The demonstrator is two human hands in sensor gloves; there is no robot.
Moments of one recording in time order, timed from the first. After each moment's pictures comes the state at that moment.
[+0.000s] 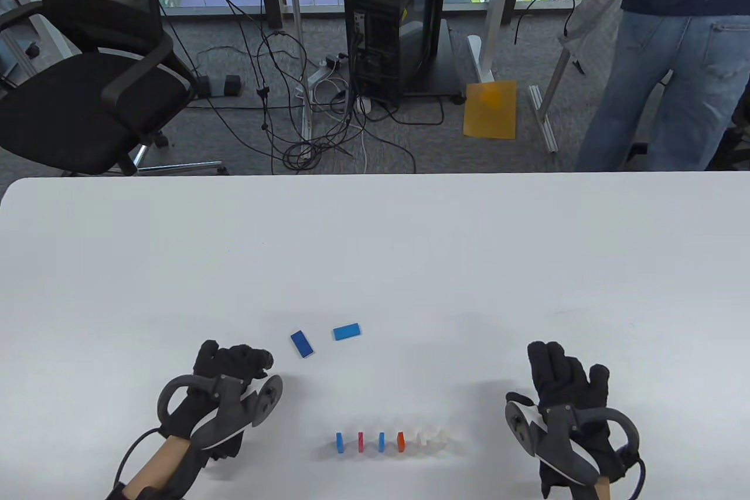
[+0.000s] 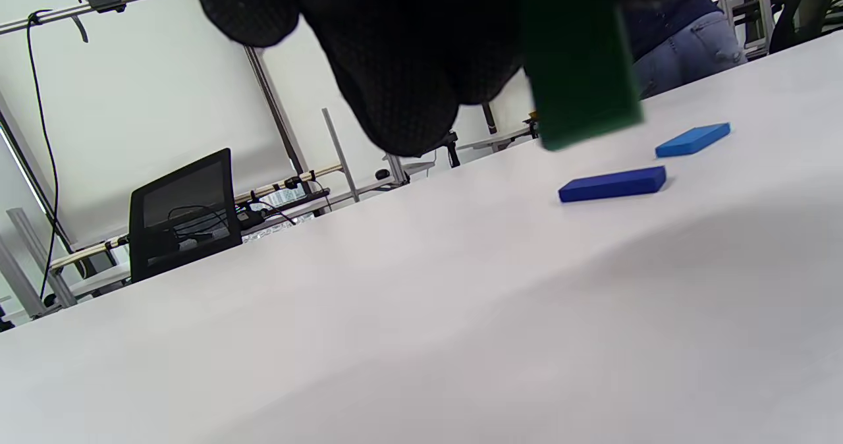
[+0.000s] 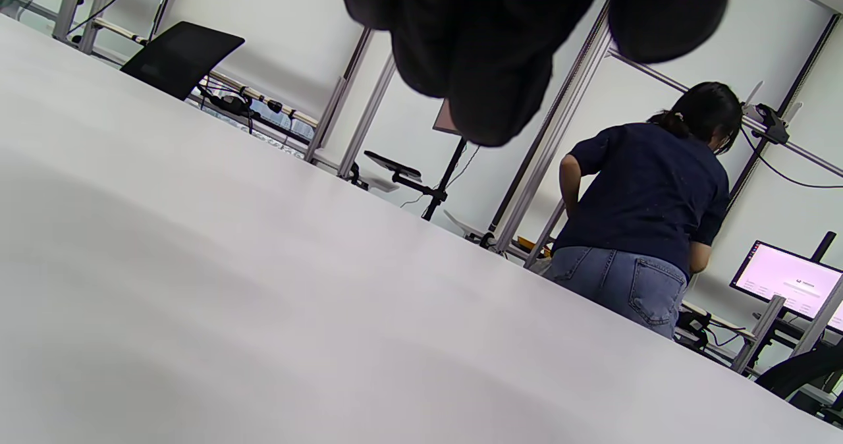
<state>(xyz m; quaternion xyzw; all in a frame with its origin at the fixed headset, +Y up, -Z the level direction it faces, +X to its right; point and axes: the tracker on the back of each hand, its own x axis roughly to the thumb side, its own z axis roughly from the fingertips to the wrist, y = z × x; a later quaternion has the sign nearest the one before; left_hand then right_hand) -0.217 -0.736 -0.239 0.07 -0.09 -0.15 0.98 0.220 -0.736 -0.207 -0.04 0.10 -0.97 0.20</state>
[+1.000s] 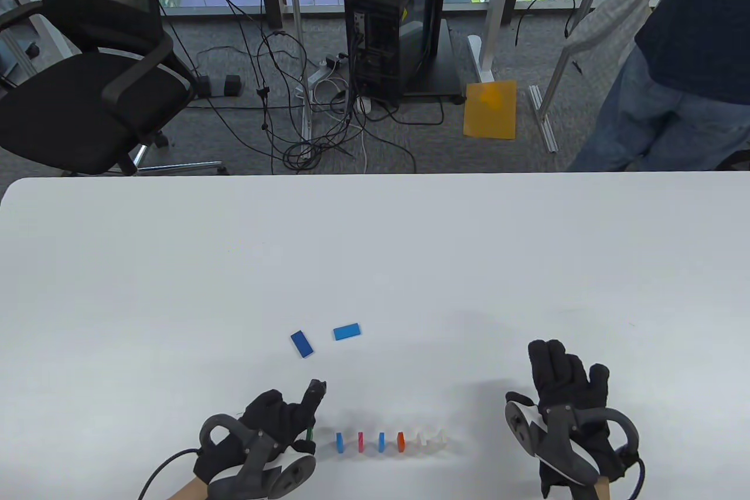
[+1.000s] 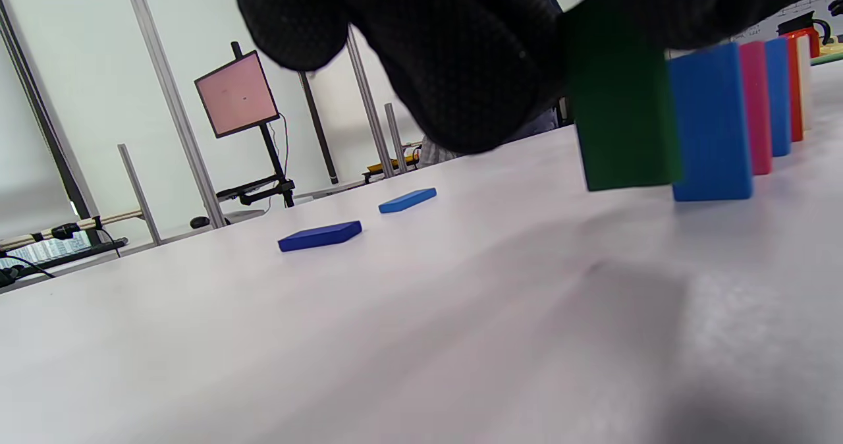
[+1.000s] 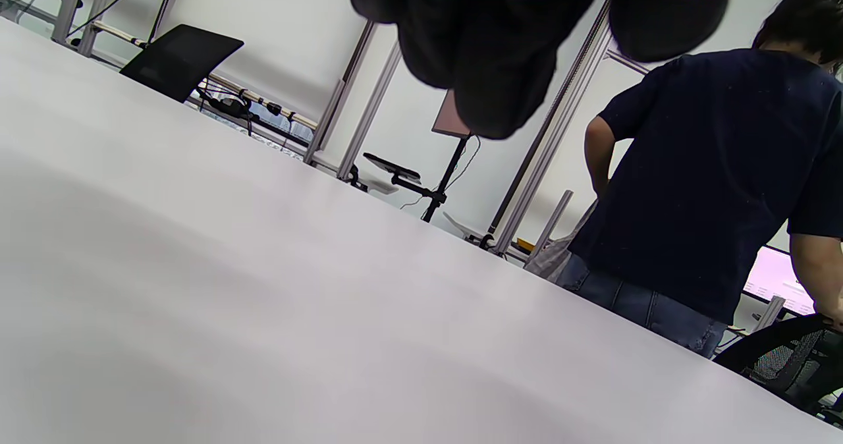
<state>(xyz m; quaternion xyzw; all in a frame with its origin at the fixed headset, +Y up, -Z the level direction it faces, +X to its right) -0.164 -0.751 -0.178 0.09 -0.29 -0.11 0.95 0.220 -0.736 -0.206 -0.04 0.10 -0.97 0.20</state>
